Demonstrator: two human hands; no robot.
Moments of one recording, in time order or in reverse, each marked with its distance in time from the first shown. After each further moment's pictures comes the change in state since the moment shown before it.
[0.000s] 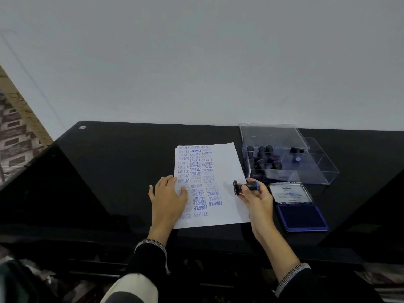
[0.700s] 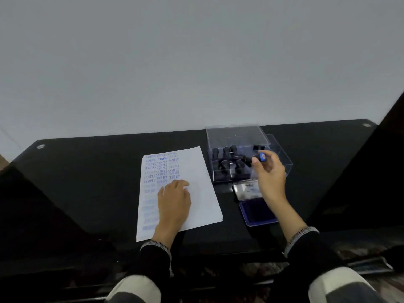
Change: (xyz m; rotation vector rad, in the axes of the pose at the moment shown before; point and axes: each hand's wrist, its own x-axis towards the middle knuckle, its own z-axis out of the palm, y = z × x) left_hand -0.011 0.090 0.041 0.023 -0.063 0.241; right_hand 0.049 -0.085 -0.084 -0.334 0.157 -0.357
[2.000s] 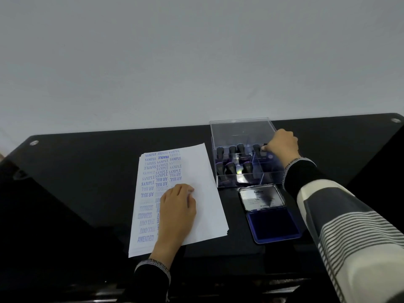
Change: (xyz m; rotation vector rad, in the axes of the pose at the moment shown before) left_hand 0.004 -0.001 0.020 -0.082 0.042 0.034; right_hand 0.167 0.034 0.022 -1.106 -0.164 0.223
